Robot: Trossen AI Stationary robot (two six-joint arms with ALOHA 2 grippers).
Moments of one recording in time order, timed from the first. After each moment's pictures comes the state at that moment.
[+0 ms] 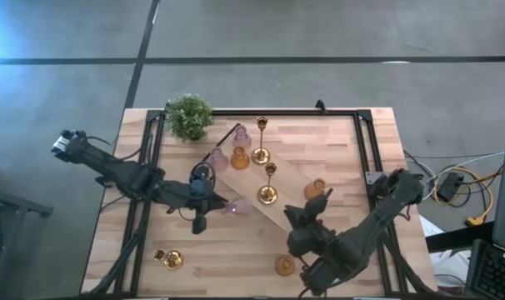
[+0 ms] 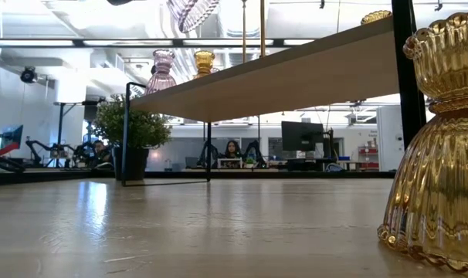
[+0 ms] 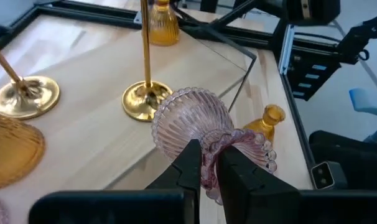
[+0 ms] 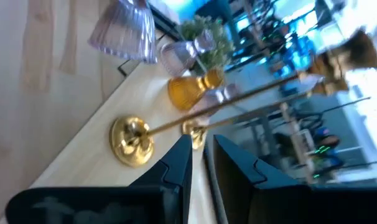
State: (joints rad) left arm -0.43 1.14 1.08 -0.45 -0.35 -0.40; right arm 0.74 1.95 1.96 -1.51 1.18 0.54
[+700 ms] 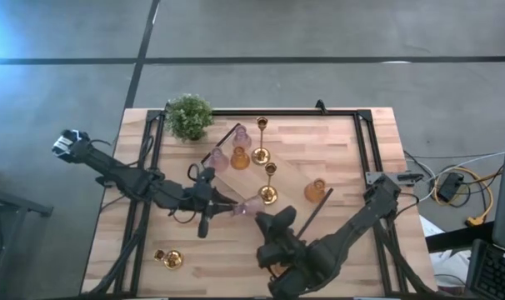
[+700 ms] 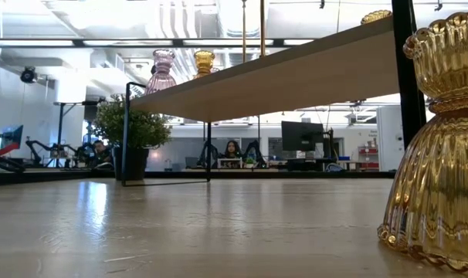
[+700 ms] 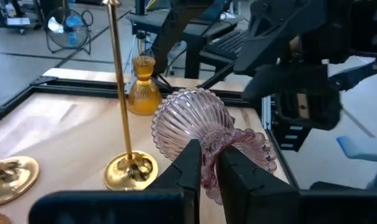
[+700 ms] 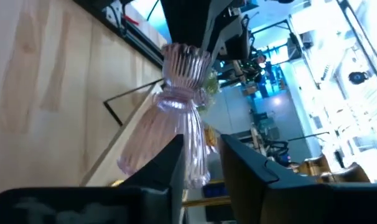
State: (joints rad) left arm -0.45 1.15 0.94 0.00 -0.40 -0.22; right arm 0.68 2.22 2.35 -1.35 1.27 0.11
